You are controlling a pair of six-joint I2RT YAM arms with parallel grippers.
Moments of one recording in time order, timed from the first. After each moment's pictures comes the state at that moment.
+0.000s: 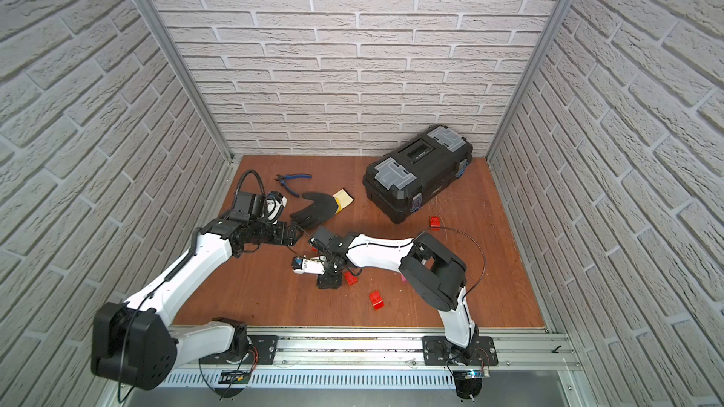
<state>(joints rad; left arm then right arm) -0.24 1.22 0.89 -0.64 0.24 -0.10 0.95 1.94 1.30 -0.55 -0.24 -0.50</state>
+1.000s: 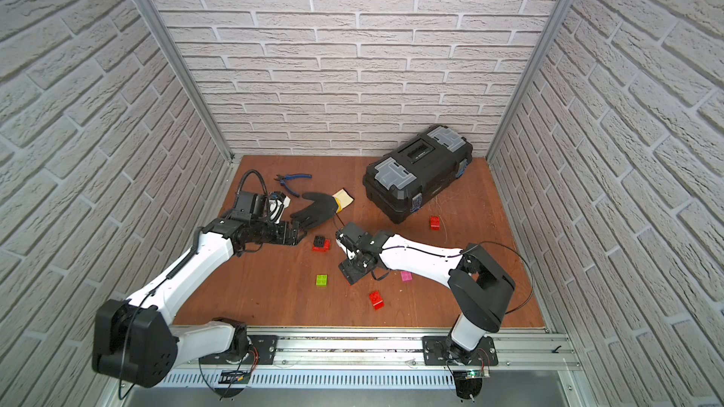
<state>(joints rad) -0.25 1.23 0.89 -0.62 0.32 -0.13 0.88 1.66 1.09 -0.66 0.00 0.29</state>
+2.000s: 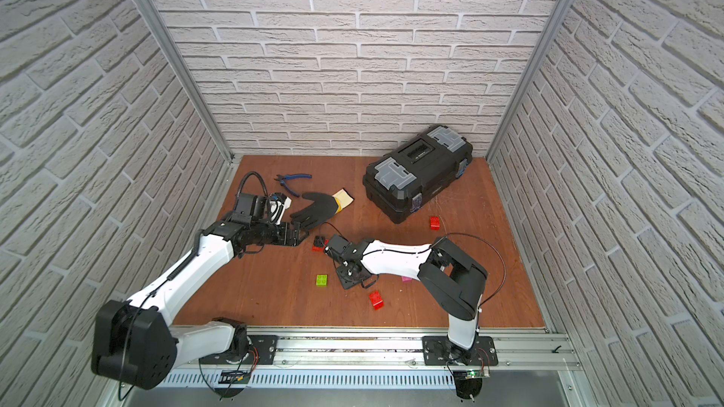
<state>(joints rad) -0.25 1.22 0.86 -0.58 0.37 -0.15 0.95 1.82 1.13 -0.67 0.09 0.51</state>
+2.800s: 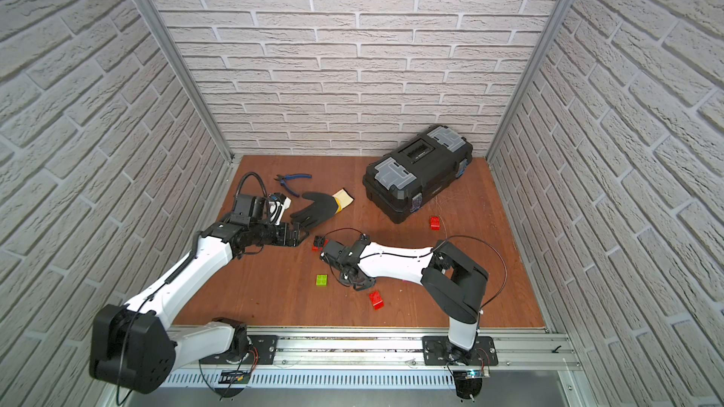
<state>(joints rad) -0.25 1.20 0.85 -0.58 0.38 -0.16 1.00 1.80 1.17 -0.82 0.25 1.27</state>
